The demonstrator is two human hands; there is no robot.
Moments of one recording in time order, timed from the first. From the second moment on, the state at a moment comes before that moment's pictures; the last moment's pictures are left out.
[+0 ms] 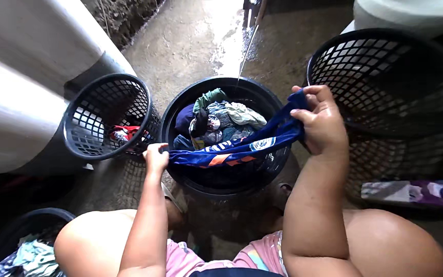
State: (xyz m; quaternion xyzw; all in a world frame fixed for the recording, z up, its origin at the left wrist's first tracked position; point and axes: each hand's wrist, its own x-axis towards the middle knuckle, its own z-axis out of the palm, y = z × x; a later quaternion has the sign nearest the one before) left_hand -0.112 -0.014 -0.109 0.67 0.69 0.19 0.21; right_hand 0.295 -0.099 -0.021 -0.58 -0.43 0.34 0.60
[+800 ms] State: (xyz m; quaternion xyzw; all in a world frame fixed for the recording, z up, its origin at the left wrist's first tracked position) left_hand 0.022 -0.054 -0.192 0.60 0.64 -0.27 0.39; right_hand 0.275 -0.128 0.018 -0.19 -0.61 0.40 0.65
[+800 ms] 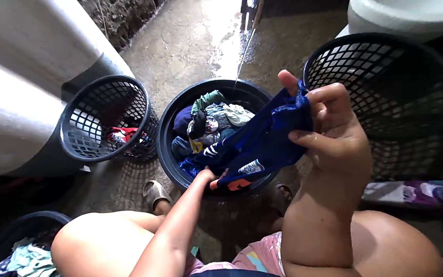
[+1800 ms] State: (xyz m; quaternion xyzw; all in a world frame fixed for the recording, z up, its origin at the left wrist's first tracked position) left_hand -0.088 -0.017 -0.095 0.21 0.44 0.50 0.72; right_hand 0.279 -0.090 -0.032 -0.33 -0.54 0.43 0.64
